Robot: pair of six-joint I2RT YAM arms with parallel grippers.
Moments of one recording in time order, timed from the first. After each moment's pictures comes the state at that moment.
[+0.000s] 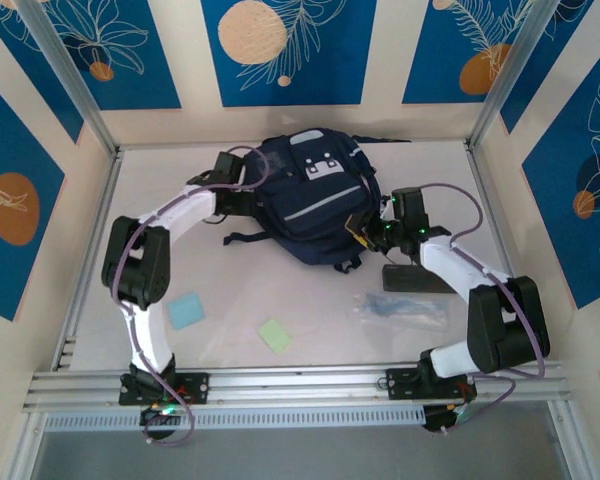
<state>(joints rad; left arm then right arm) -0.34 1.90 1.41 -0.51 -0.10 -0.24 0.21 1.39 0.85 -0.24 -0.47 0.87</state>
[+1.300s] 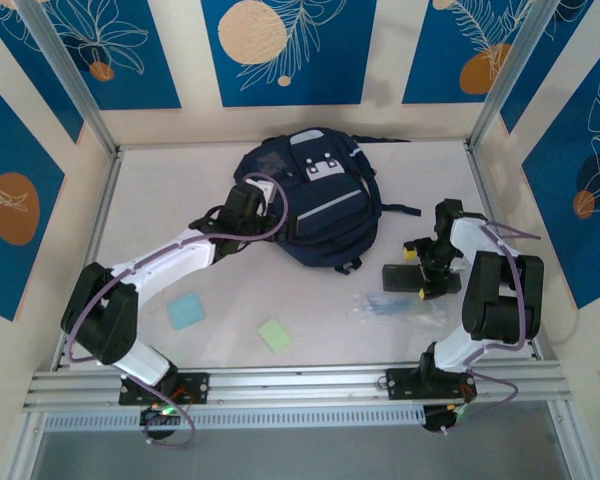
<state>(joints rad) -0.61 1.54 1.07 -0.22 -0.02 -0.32 -0.14 1.59 0.94 -0.90 -0.20 1.21</state>
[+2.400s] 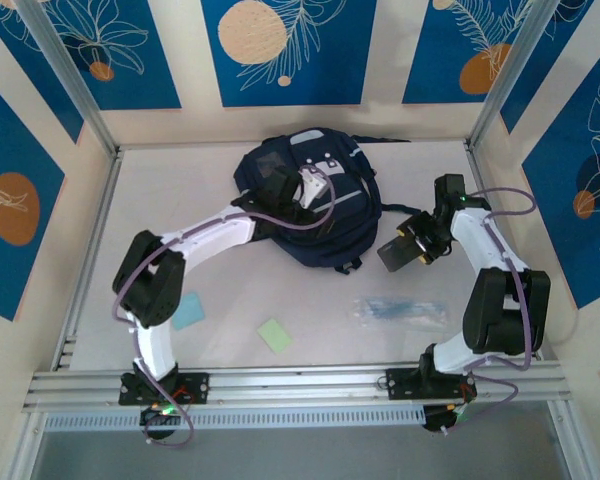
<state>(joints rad) -0.70 1.90 1.45 -0.26 0.14 0.05 -0.07 1.49 1.08 -0.89 -0.22 0.80</state>
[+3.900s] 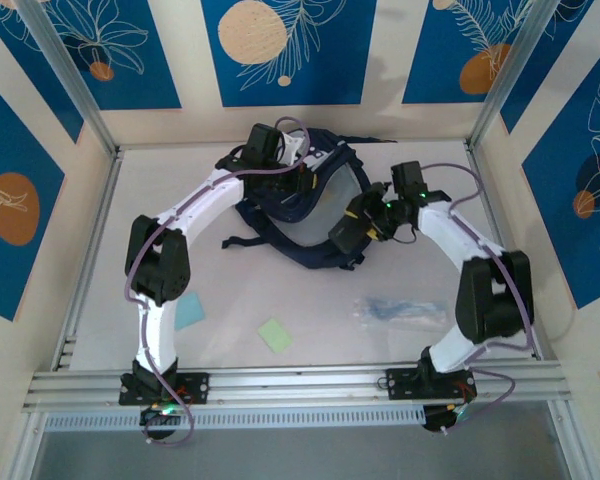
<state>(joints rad) -0.52 2.04 1.82 -0.48 0.52 -0.34 0.20 1.63 1.18 -0.54 -0.47 0.85</state>
